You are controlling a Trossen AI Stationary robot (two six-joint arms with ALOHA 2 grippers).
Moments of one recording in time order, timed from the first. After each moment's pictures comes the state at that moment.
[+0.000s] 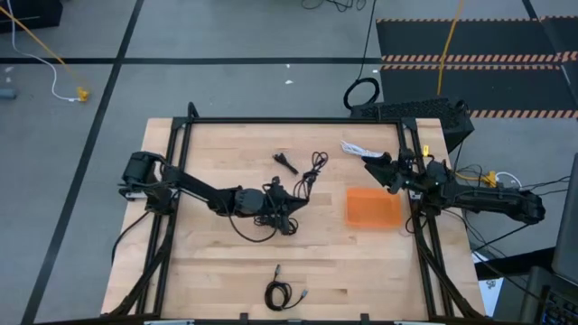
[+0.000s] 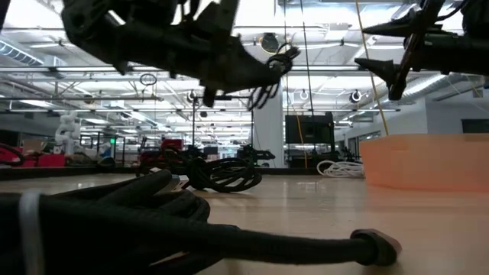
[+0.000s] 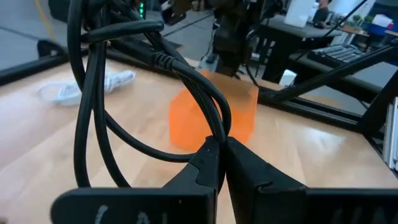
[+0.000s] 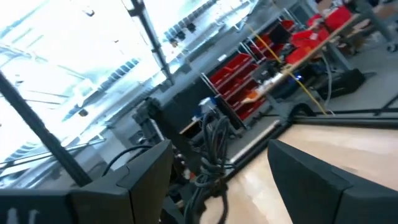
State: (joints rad) left arm -0.15 1.79 0.80 0.83 -0.28 -0.26; right arm -0.24 0.34 0.02 0.59 0.02 0.71
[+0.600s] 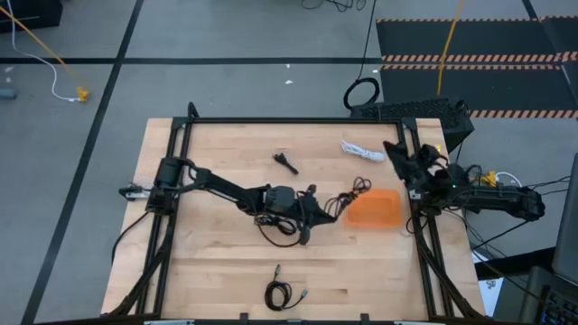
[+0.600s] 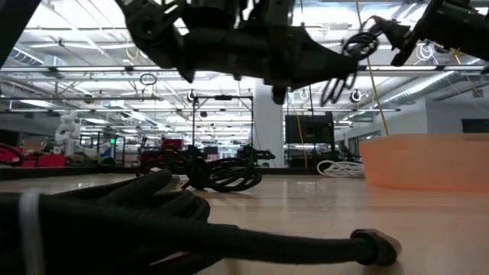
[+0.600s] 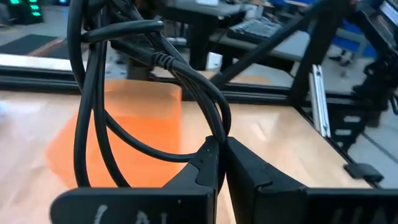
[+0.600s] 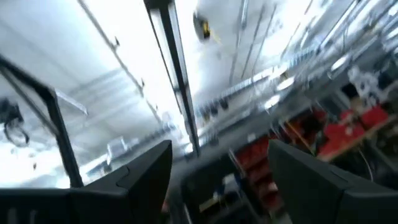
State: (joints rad) left arm -0.09 2.05 1.16 0.73 0.13 -0.10; right arm -0.21 0.34 0.02 1.00 0.14 0.56
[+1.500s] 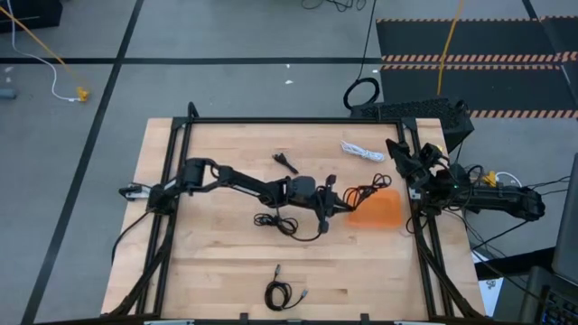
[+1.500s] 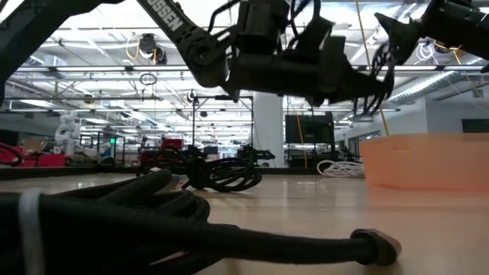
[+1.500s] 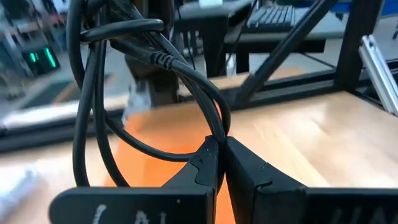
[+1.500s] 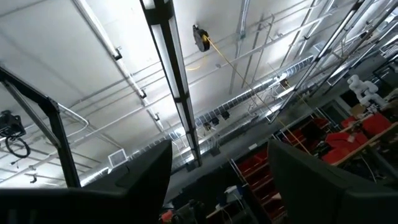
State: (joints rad) left arm -0.01 2.26 1.43 0.70 0.19 0.17; right arm -0.21 0.34 0.02 1.02 0.16 0.56
